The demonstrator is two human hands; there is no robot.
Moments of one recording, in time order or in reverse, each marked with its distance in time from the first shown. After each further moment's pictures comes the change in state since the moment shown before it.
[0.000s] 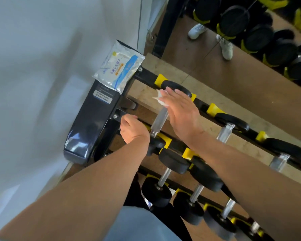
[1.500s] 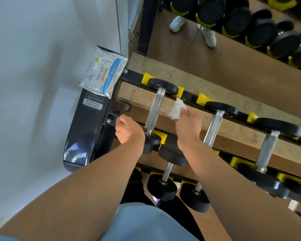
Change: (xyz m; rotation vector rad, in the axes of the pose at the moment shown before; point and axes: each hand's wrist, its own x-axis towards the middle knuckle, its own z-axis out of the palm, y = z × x) left_hand 0.000 0.003 -0.001 0.156 -0.078 0.019; right_hand -0.018 -0.037 -0.015 0.618 0.257 1.579
